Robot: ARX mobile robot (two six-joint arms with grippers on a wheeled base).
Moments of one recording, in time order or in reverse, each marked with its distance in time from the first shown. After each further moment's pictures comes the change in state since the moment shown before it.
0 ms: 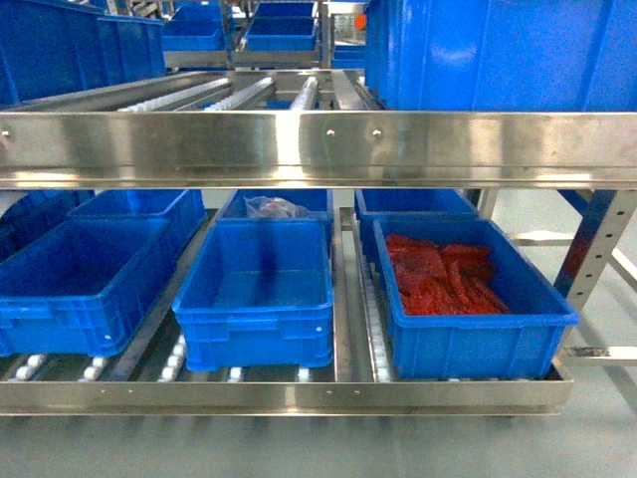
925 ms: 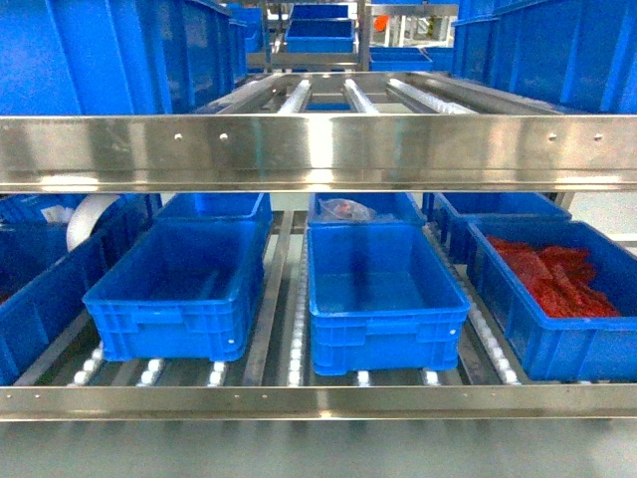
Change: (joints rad) left arm 0.000 0.000 0.000 0.000 0.000 0.000; right arm 0.000 0.000 0.000 0.000 0.000 0.000
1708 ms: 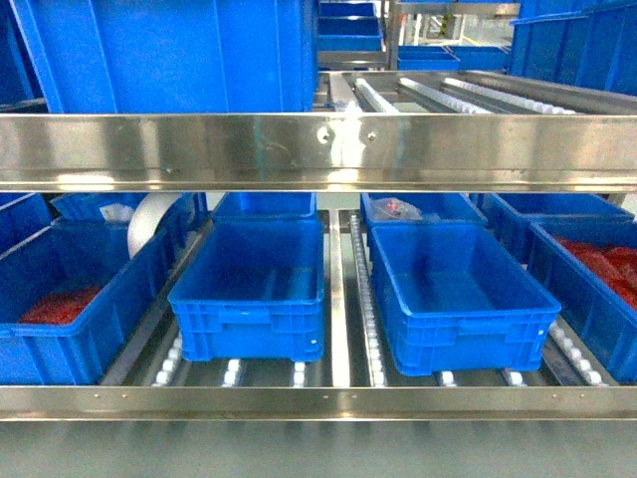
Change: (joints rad) left arm 0.000 0.000 0.000 -0.002 -0.007 0.000; right arm 0.000 0.000 0.000 0.005 -0.005 0.000
